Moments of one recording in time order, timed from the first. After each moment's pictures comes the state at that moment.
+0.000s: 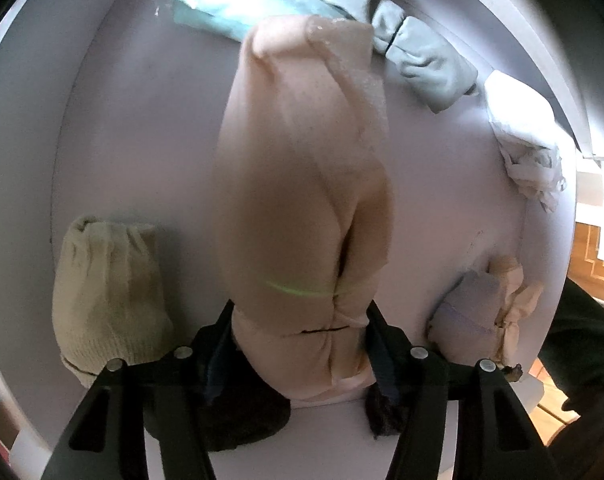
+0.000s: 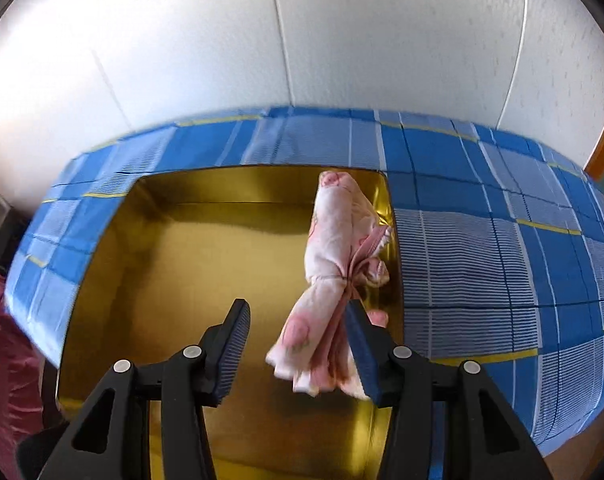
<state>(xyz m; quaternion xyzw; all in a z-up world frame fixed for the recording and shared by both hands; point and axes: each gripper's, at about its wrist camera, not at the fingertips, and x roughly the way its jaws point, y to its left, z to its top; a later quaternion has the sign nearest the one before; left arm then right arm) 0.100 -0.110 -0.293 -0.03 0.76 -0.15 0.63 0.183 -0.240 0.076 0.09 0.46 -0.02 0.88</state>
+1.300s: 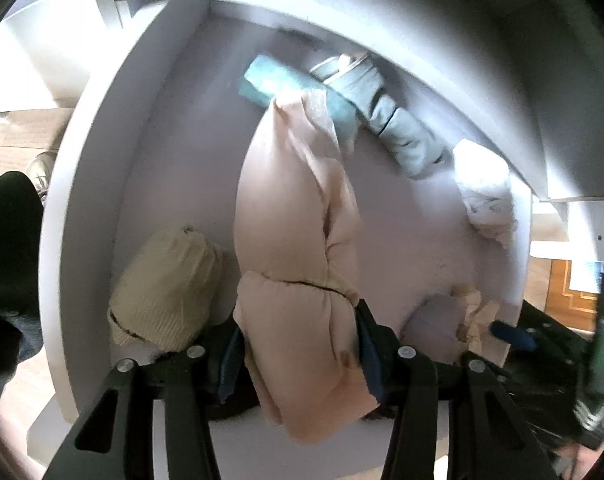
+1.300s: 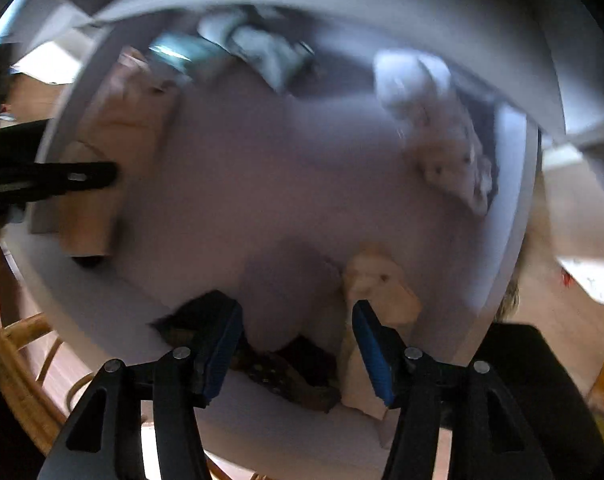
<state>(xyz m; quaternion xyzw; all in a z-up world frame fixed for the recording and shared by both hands) 0.086 -0.058 -0.227 -0.10 0.70 -0.15 0.69 0.011 -0.219 -0.204 0.01 0.74 0.06 0.67</state>
